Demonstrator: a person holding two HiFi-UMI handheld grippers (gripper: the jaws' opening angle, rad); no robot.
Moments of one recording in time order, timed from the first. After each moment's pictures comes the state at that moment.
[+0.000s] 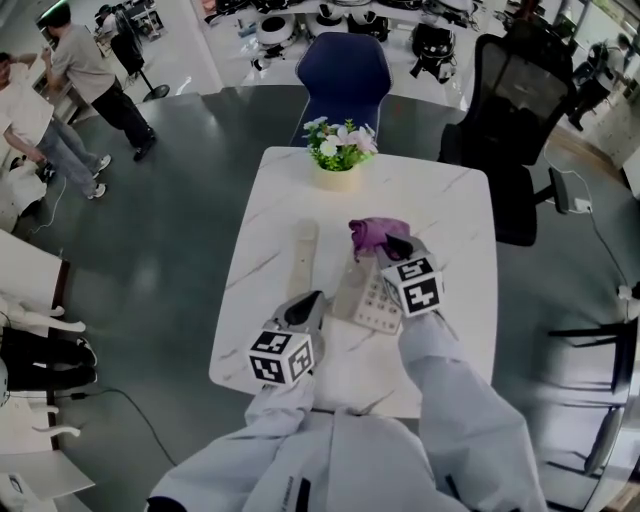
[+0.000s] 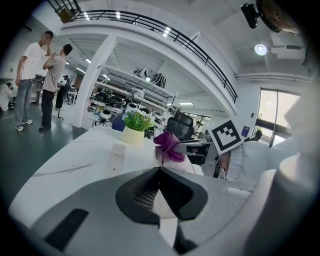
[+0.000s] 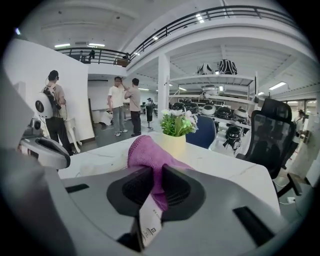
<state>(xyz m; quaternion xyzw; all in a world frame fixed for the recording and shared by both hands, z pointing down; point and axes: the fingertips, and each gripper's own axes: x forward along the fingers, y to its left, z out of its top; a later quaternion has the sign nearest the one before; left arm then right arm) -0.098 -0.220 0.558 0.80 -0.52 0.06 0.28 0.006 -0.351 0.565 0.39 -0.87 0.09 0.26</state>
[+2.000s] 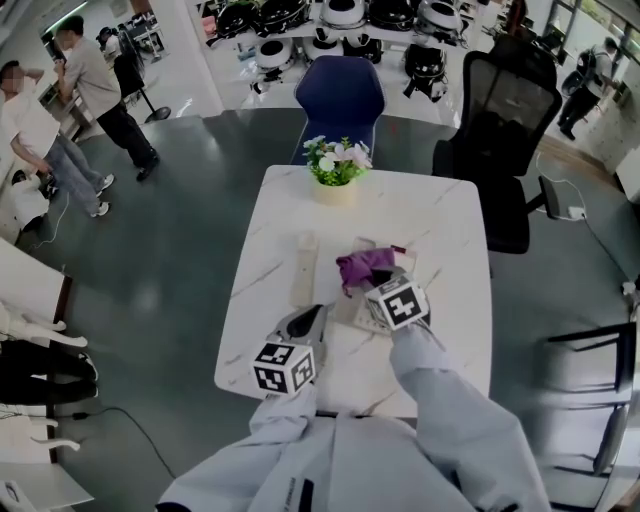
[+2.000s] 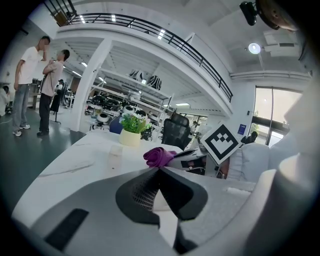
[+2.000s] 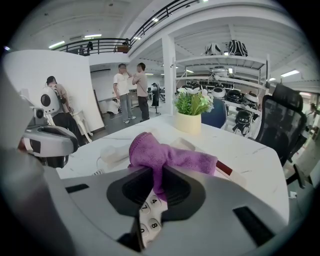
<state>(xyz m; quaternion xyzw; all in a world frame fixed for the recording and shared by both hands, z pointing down) -0.093 -0.193 0.545 0.81 -0.51 0.06 0.26 -0.013 -0.292 0.600 0.34 -0.87 0.15 0.33</state>
